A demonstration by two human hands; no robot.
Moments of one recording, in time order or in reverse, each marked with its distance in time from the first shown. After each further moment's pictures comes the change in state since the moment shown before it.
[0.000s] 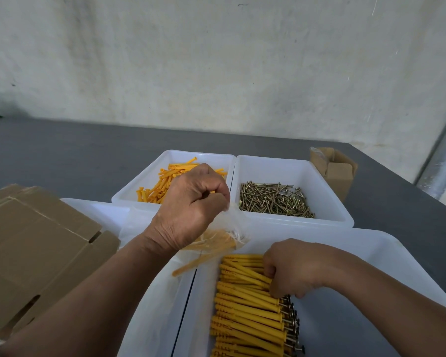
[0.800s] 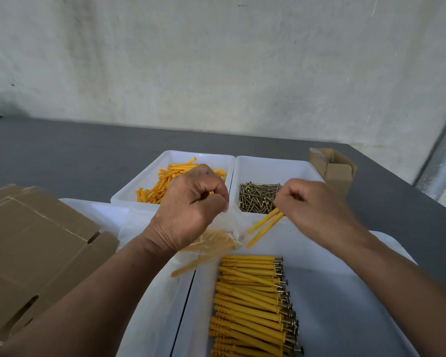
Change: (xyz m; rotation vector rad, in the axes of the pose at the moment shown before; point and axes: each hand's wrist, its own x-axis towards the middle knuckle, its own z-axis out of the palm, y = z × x) left_hand -0.001 0.000 -0.001 0.006 0.004 0.003; right_hand -0.013 0.029 -0.024 0.736 0.974 -0.013
